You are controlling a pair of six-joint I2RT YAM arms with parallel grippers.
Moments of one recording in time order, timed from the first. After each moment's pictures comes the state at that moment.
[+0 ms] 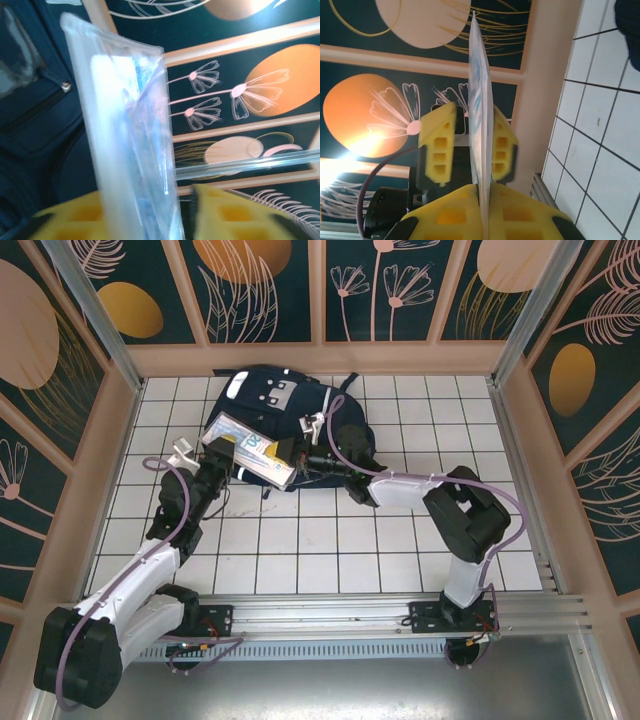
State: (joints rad) left arm -0.31 0.94 0.42 0.47 0.07 -1.36; right arm 0.75 1.80 1.01 0.80 -0.67 1.41
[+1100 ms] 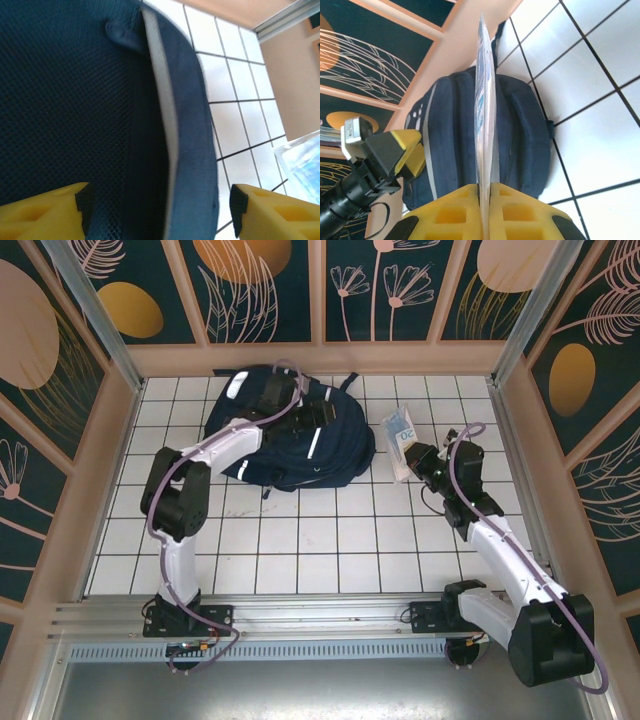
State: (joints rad) left arm -0.48 2.04 1.55 -0.16 0.32 -0.64; right arm 0.21 1.00 0.60 0.01 -0.22 0.95
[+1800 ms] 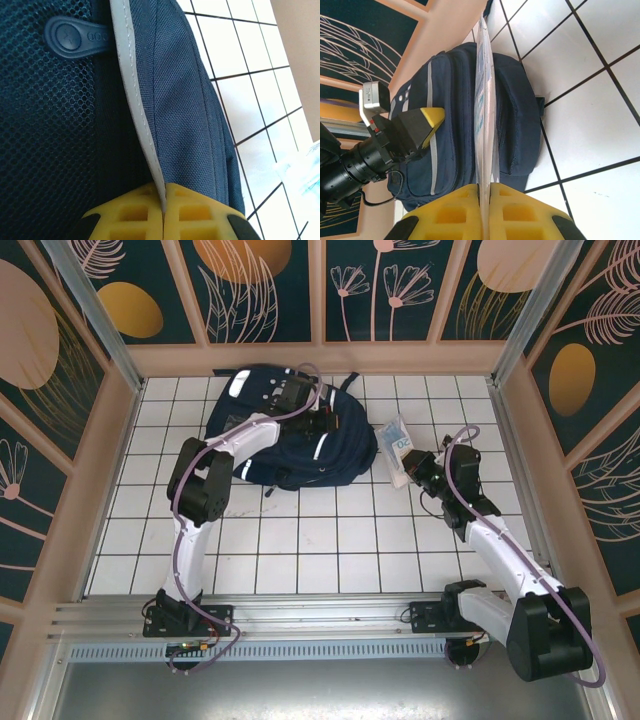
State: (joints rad) left arm -0.51 2.22 1.75 -0.25 0.39 -0.55; right arm 0.20 1.03 0.56 0.03 -0.27 0.94
